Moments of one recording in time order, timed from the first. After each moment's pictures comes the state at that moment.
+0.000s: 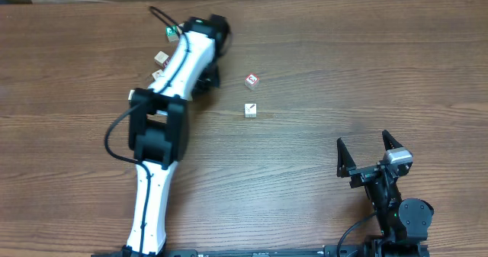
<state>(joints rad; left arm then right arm) -0.26 2.48 2.17 -1.36 -0.27 -0.49 -0.05 0.01 0.02 -0.01 -0.25 0.04</state>
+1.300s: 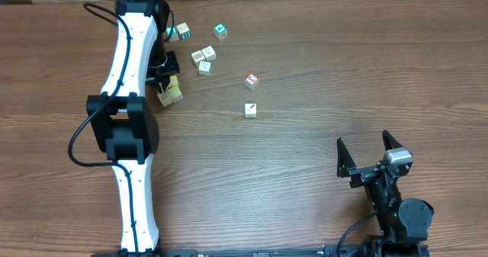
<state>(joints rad) -0.06 2.47 2.38 -1.69 -0.08 -0.38 -0.05 0.01 0.02 -0.01 -0.25 0.04</state>
